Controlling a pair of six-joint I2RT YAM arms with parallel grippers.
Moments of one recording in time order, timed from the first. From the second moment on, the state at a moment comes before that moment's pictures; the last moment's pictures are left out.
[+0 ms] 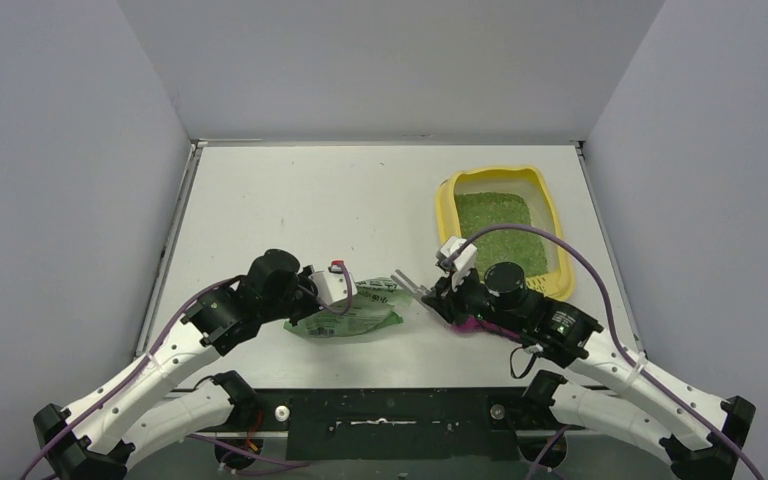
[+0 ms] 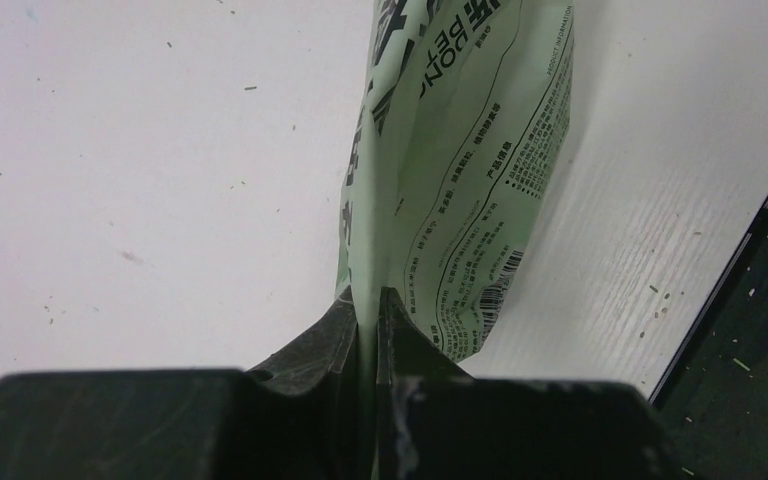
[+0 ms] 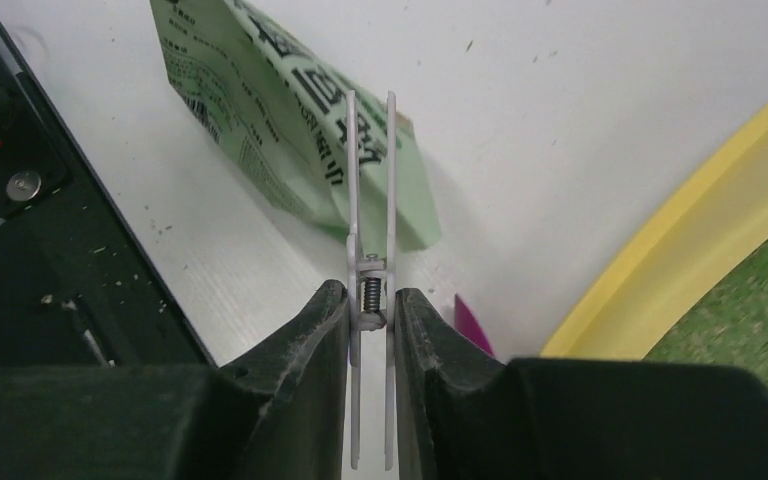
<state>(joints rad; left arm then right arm) -0.77 0.84 0.80 -0.68 0.06 0.52 0.90 0.80 0.77 -0.39 -0.04 -0.02</state>
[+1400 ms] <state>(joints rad) -0.77 0.85 0.80 -0.68 0.01 0.51 0.88 1.07 0.44 -0.25 -0.18 0.47</state>
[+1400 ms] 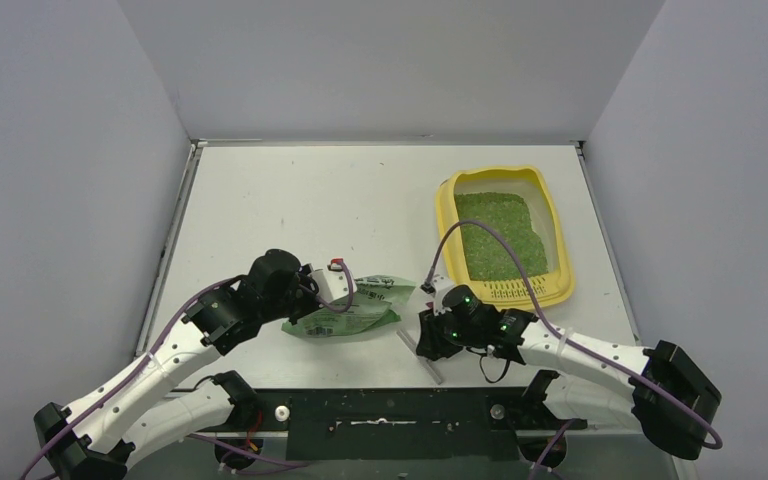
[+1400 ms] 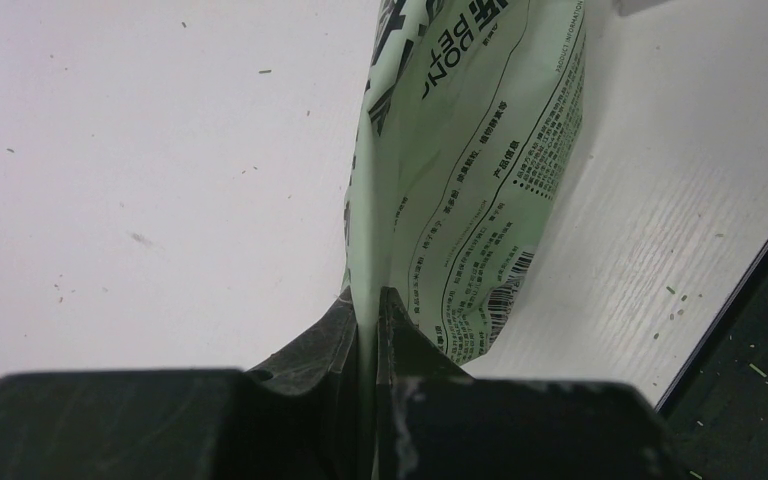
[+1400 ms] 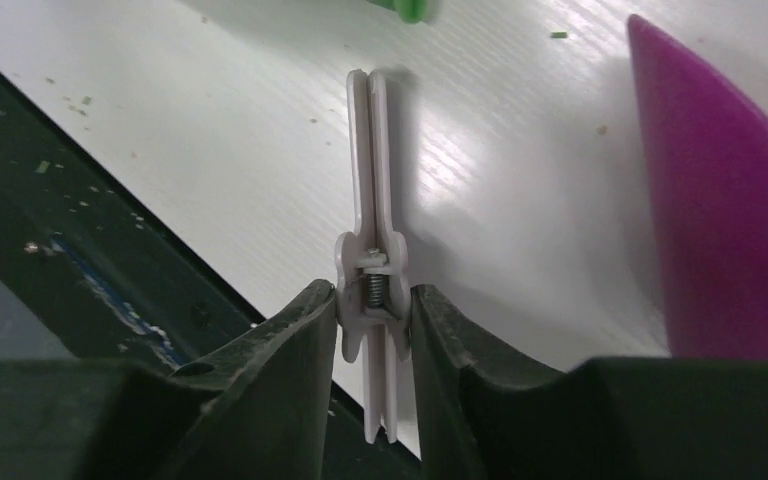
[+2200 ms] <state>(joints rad) -0.77 0.85 0.80 -0.68 0.01 0.49 0.93 0.94 0.72 -0.32 -0.02 -0.06</state>
